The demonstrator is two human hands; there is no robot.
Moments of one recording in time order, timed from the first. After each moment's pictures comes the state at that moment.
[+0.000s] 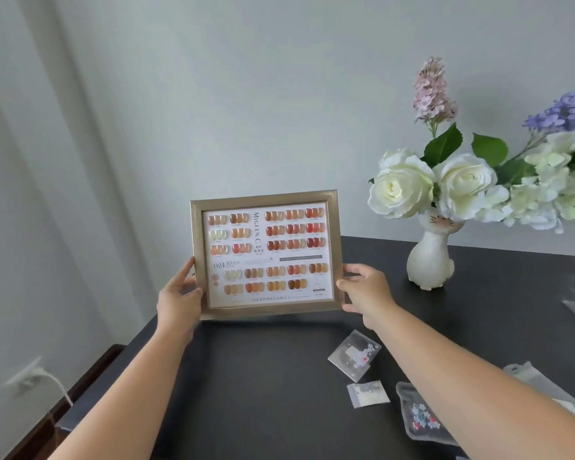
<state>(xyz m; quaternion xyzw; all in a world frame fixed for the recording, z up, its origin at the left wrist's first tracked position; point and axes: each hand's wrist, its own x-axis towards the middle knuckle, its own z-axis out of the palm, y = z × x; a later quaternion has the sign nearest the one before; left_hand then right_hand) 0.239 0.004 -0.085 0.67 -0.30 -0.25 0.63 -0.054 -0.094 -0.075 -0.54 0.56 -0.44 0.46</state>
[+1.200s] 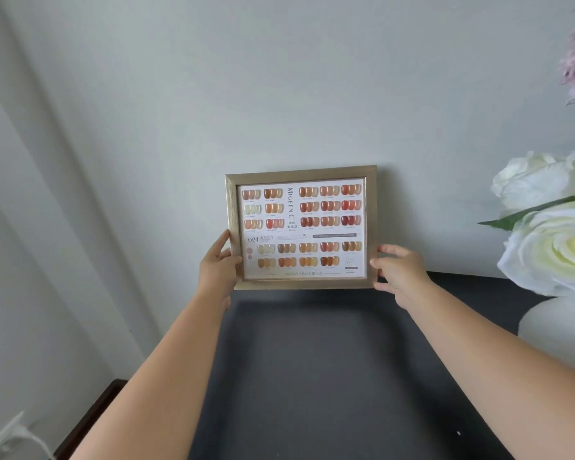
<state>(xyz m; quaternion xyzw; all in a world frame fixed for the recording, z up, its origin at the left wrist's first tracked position) 0.303 -0.227 -0.054 0.63 -0.28 -0.35 0.63 0.019 -0.308 -0.064 -0.42 0.57 -0.48 0.52</state>
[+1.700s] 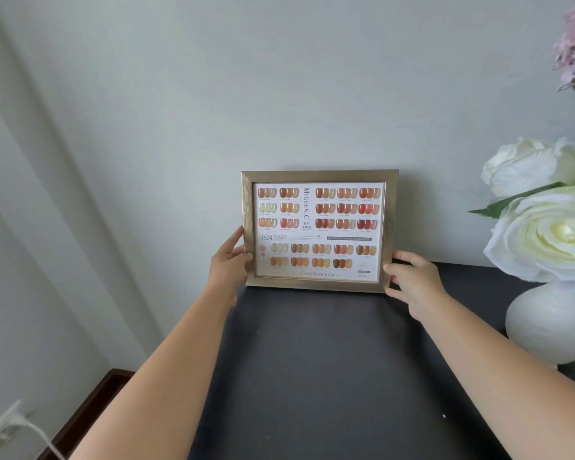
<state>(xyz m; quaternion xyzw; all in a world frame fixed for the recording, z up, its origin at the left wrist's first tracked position) 0.281 -0.230 -0.073 0.59 -0.33 -0.39 0.62 -0.020 -0.298 -0.093 -0.40 0.56 -0.49 0.53</state>
